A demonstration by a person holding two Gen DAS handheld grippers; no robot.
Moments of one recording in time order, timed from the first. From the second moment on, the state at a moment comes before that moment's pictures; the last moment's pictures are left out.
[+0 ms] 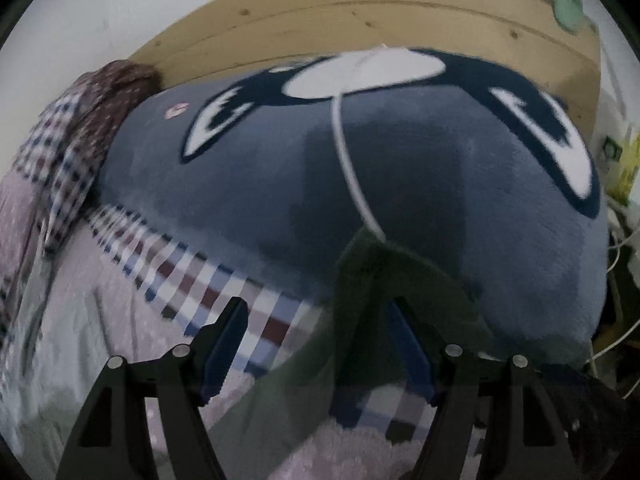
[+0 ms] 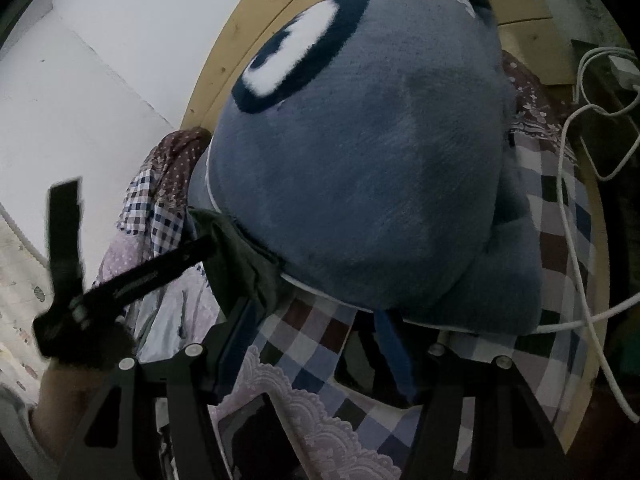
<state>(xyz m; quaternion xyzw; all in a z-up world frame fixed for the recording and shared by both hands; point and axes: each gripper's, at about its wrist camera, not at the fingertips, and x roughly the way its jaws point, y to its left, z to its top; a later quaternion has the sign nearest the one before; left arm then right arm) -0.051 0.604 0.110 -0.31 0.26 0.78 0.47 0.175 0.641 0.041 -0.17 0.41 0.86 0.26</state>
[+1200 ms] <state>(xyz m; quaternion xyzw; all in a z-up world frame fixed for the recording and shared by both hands) -0.173 0.237 0.312 -0.26 -0.15 0.93 0.22 0.016 0.452 0.040 -0.32 0.22 0.92 -0.01</state>
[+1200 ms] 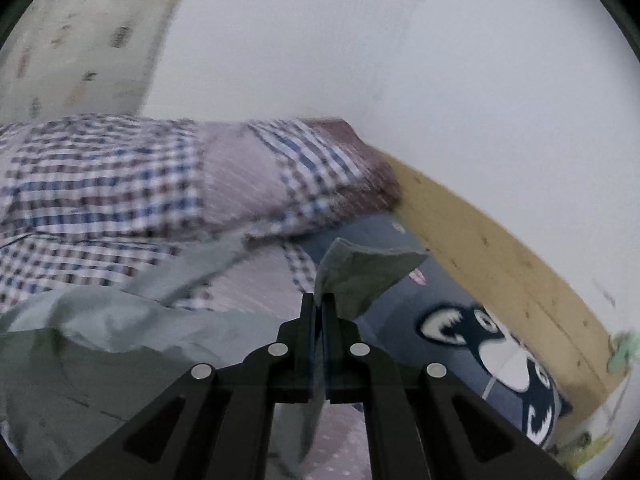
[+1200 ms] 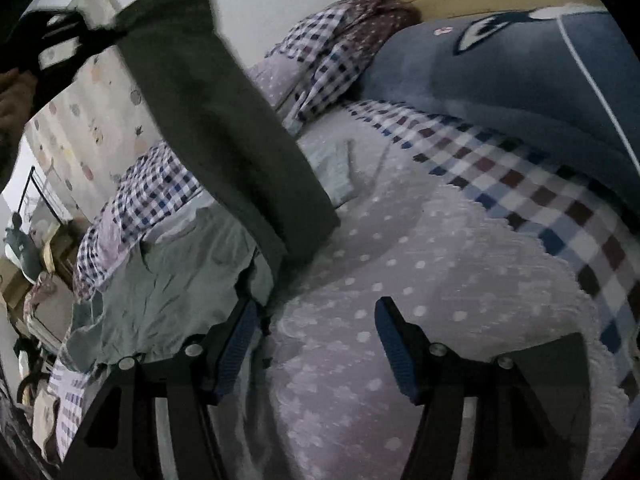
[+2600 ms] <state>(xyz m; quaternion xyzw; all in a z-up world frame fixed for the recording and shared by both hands) -0.093 -0.109 -0.002 -0.33 -0.39 0.86 0.08 -0.083 0.311 0.024 -0.35 -0.15 0.93 0.03</state>
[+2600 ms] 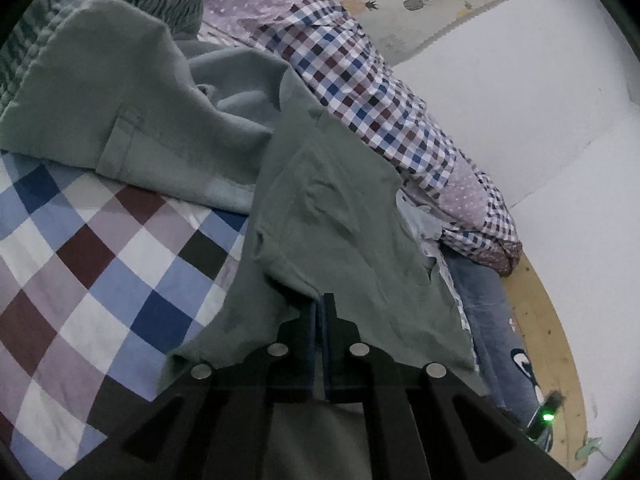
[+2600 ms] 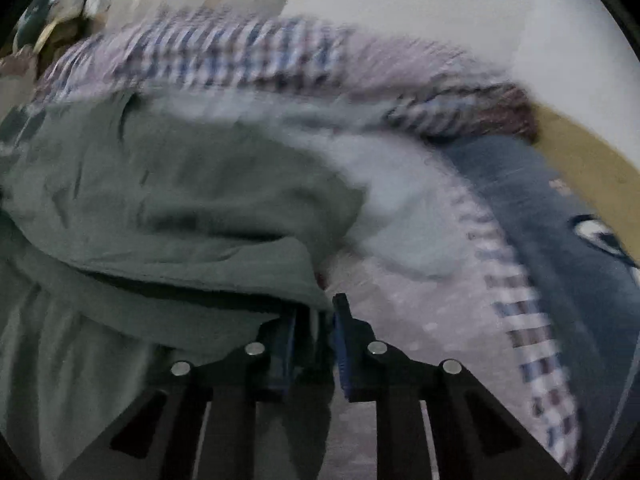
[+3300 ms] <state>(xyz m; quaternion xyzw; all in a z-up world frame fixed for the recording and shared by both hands) -0.082 -0.104 -0.021 -0.33 -0.38 0.86 0.08 -0.222 0.366 0.085 -0.47 0.01 0.88 -0.01</state>
